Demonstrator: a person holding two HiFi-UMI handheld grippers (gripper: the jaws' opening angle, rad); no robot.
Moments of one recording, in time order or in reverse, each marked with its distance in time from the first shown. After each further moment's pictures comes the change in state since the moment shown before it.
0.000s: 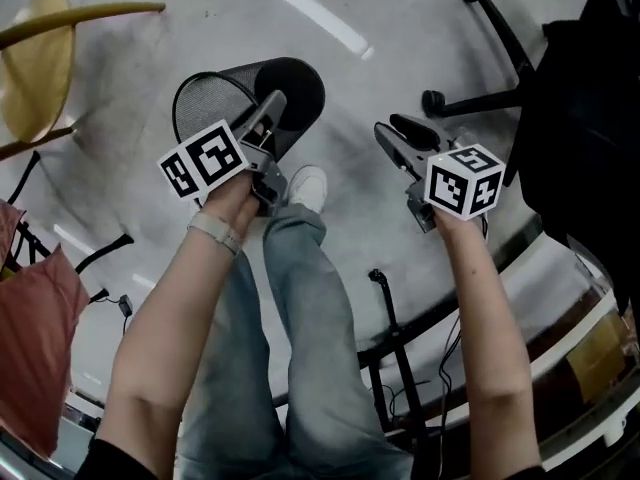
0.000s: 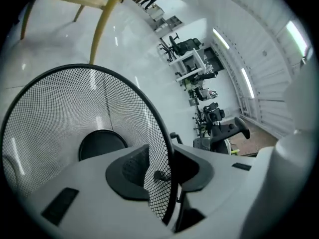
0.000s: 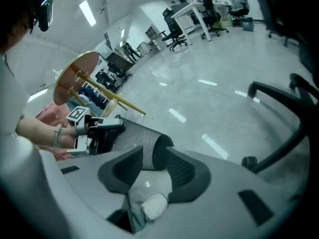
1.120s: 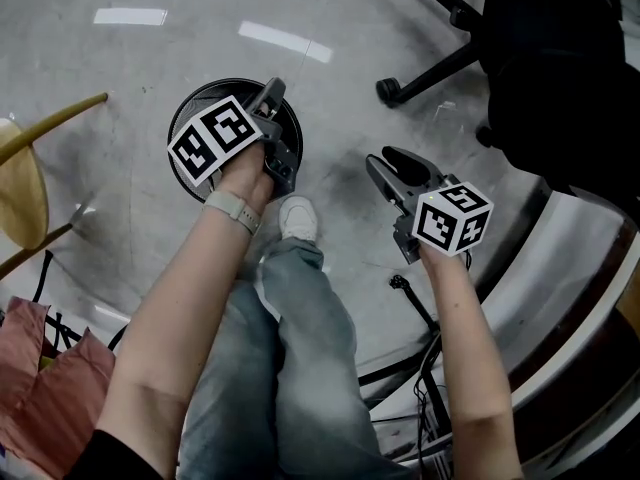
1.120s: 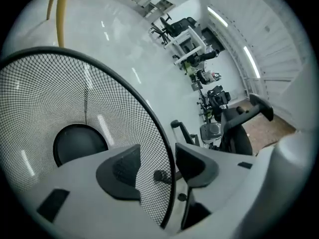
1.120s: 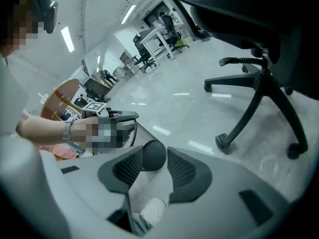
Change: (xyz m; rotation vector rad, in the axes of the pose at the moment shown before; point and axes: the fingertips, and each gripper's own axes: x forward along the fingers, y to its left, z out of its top) left arm 0.135 -0.045 -0.030 0.114 0.130 0.081; right arm -0.064 -0.051 -0.064 0.264 -0.255 -0.180
